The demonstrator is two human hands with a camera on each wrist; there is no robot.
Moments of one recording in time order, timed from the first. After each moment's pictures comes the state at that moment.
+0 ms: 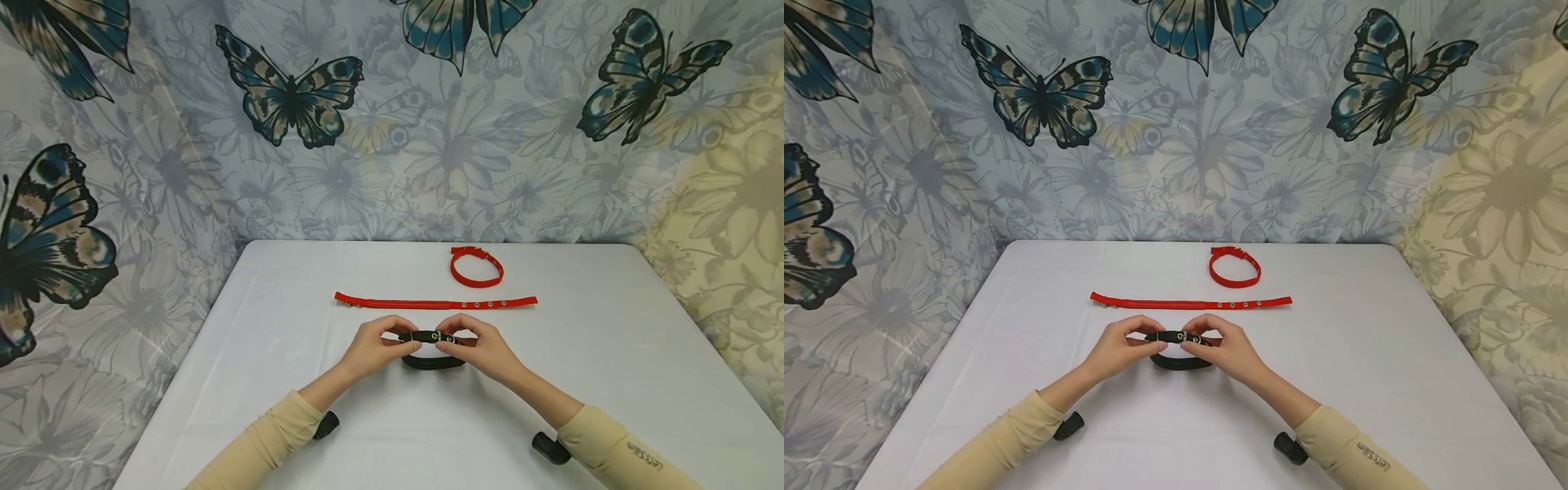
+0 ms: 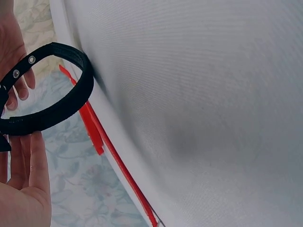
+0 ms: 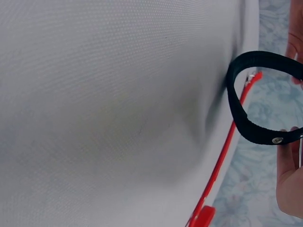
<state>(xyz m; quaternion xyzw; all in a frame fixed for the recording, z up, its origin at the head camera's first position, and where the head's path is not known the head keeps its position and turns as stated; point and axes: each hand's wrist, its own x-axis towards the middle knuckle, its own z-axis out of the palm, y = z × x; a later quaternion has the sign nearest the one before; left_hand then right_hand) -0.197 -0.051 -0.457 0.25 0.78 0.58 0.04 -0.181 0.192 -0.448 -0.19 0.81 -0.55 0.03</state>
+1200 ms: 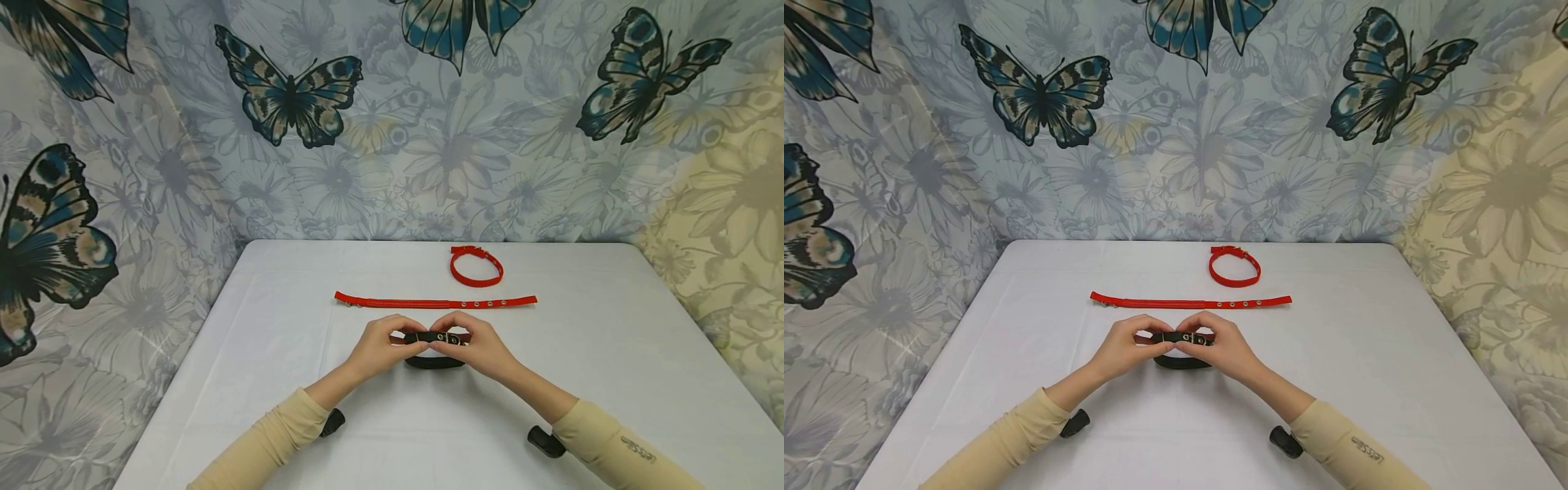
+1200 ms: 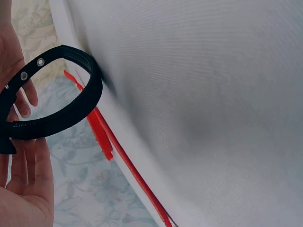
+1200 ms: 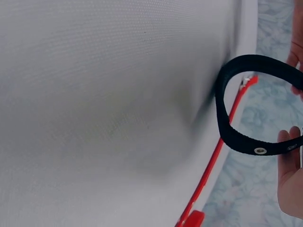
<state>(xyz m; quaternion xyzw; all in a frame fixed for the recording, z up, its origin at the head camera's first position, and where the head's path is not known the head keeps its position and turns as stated) -0.196 -0.040 -0.454 0.29 0.79 0.54 0.00 -0.183 0.186 -0.446 -0.22 0.82 -0.52 0.01</state>
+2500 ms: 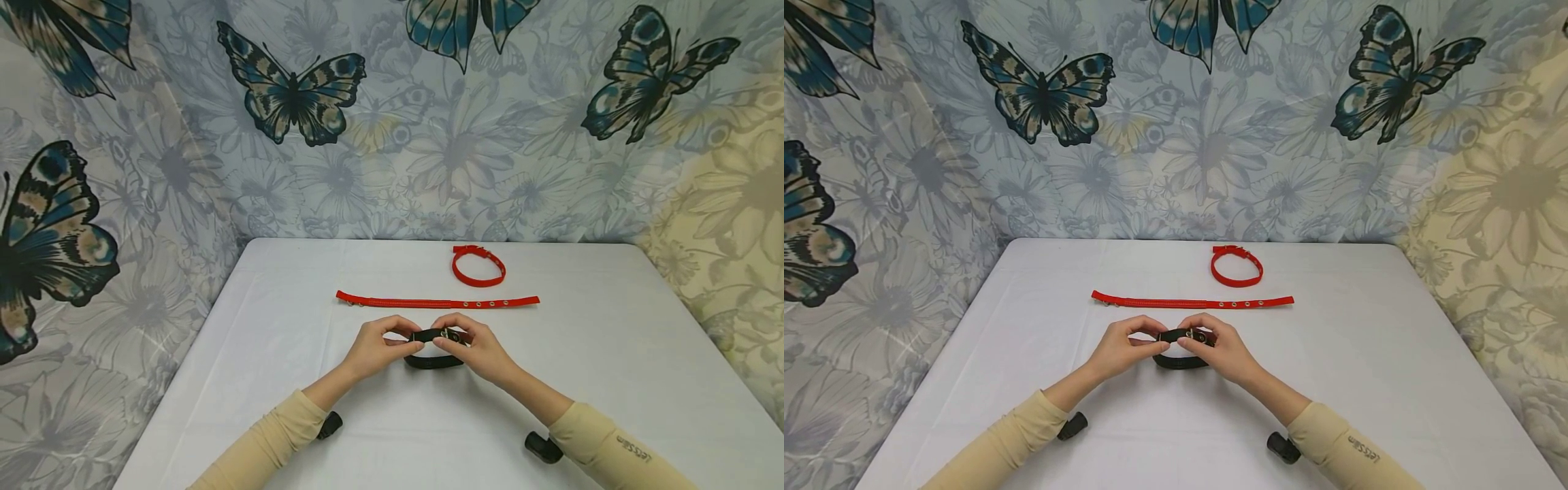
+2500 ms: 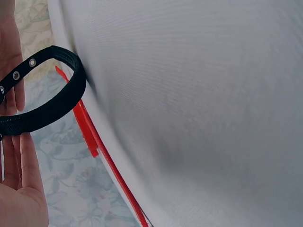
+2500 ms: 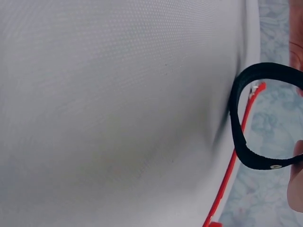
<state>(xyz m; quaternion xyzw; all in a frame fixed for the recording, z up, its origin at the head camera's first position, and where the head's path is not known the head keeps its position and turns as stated) -0.183 -0.048 -0.434 0.24 0.77 0.59 0.05 -0.184 0.183 -0.456 -0.24 0.78 -0.57 0.02</state>
